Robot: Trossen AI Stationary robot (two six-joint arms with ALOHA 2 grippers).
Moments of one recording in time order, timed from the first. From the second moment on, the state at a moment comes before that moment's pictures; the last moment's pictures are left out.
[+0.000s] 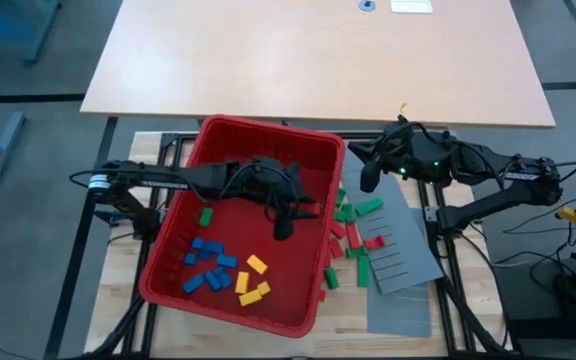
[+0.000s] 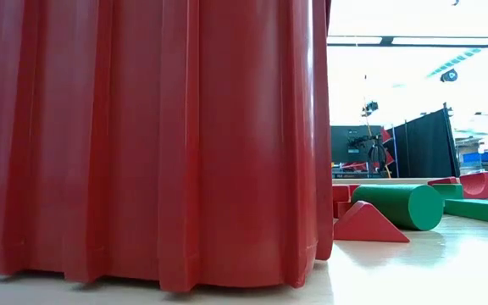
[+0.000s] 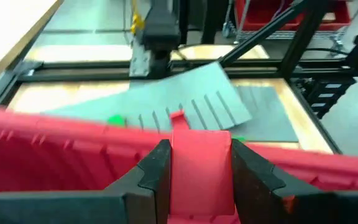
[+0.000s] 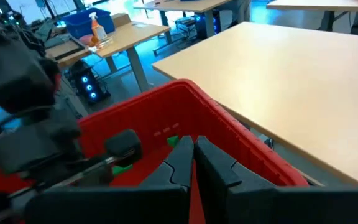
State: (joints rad) left arm 0.03 1.56 1.35 -0.24 0.14 0.00; right arm 0.01 1.09 1.37 -0.56 0.50 0.40
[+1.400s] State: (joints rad) left arm -0.04 1.83 1.57 -0.18 0.27 0.07; right arm 0.01 1.10 1.37 -0.53 0.49 0.45
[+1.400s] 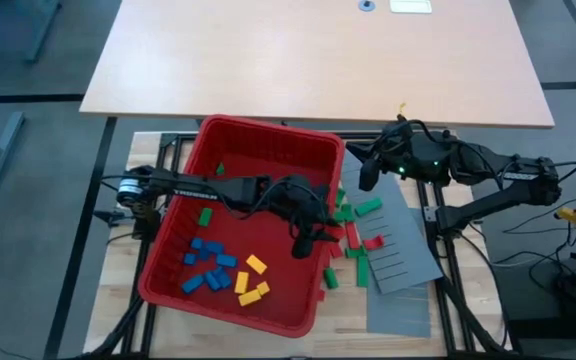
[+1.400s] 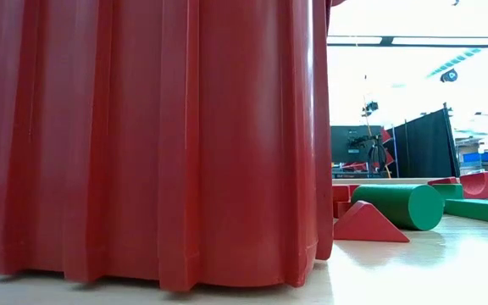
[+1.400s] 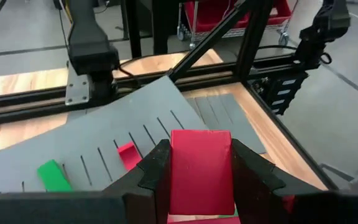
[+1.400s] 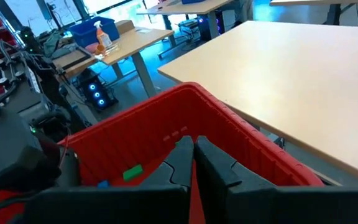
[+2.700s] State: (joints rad) left arm -0.06 1.86 1.57 -0.04 0.31 0.01; right arm 0.01 1.10 1.37 -0.53 0.49 0.44
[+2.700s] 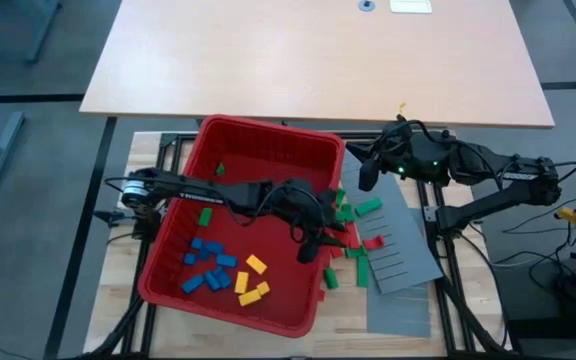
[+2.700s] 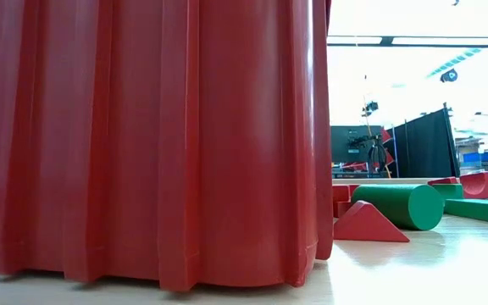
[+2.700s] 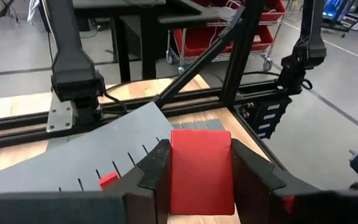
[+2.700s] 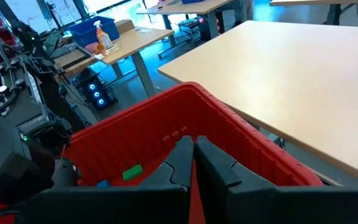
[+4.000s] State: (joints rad) left arm -0.03 1.81 1.57 -0.15 0.24 0.03; right arm 0.01 1.10 1.37 -0.53 0.49 0.42
